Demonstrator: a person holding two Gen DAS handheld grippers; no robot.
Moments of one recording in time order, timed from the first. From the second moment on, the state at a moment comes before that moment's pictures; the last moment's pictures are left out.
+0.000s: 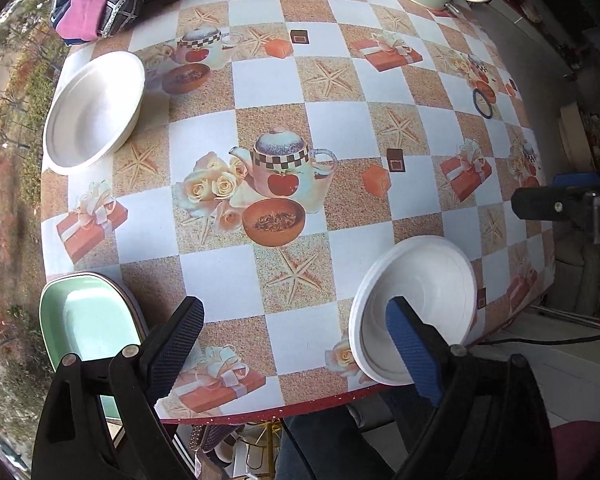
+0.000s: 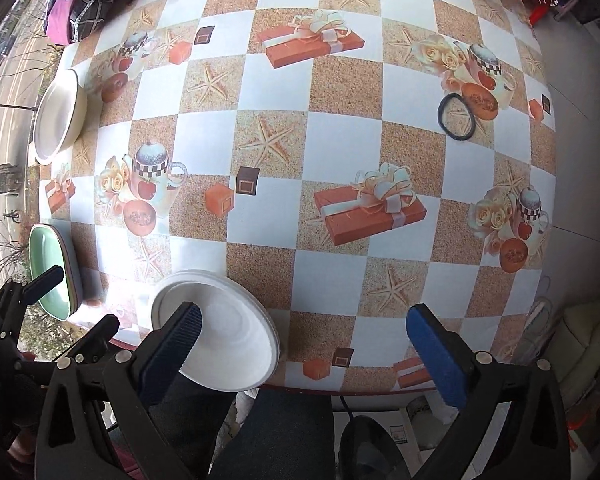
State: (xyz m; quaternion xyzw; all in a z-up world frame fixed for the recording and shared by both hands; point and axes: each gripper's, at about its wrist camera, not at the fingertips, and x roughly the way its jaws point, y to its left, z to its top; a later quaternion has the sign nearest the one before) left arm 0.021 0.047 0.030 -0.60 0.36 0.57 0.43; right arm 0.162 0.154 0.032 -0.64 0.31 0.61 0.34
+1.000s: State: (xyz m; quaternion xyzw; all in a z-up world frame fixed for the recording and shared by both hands) left arm -0.129 0.020 0.044 -0.65 0.22 0.67 0.29; right arm 0.011 0.169 0.042 -0.66 0.20 0.67 0.29
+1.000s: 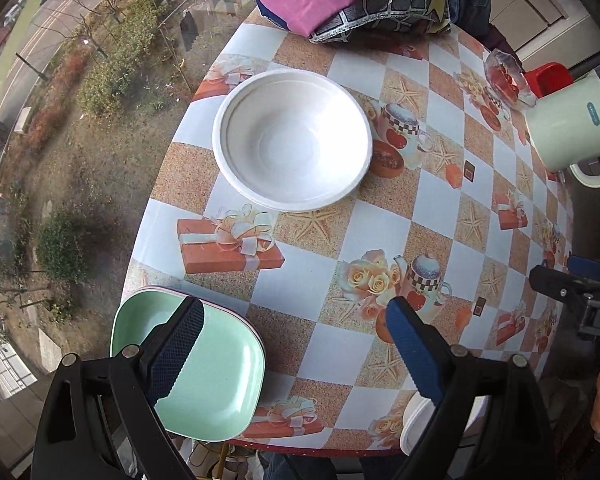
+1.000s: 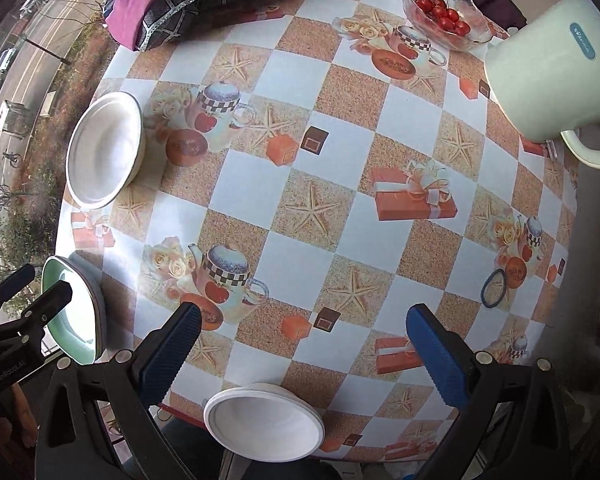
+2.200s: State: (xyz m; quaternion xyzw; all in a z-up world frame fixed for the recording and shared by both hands) left arm -0.240 0.044 -0.029 -0.65 0.20 0.71 0.19; right arm -0.154 0.155 -0.046 -0.61 0.24 0.71 0.25
